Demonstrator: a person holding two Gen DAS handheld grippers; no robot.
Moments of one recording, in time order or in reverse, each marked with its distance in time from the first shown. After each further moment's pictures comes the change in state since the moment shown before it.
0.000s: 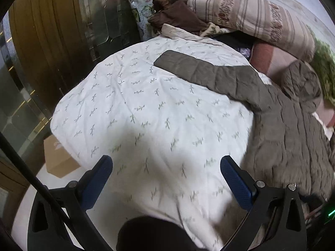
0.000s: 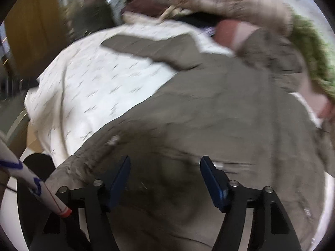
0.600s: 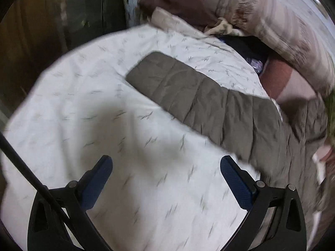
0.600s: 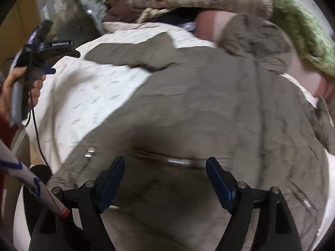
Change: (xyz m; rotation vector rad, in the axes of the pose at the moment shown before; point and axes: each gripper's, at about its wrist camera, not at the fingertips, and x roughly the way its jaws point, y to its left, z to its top) left arm 0.181 -0.013 0.150 -0.138 0.140 -0.182; right arm -0.036 -0.075 -0.009 0.178 -0.060 -0.058
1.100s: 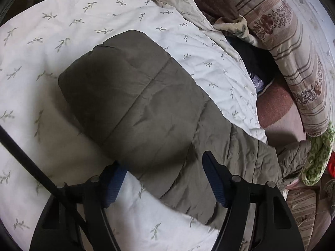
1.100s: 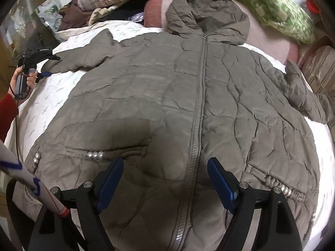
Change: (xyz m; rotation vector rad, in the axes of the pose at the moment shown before) left arm 0.121 0.003 0.076 -0.148 0.122 -0.240; right arm 0.017 -0.082 -0.012 0.170 0.068 -0.119
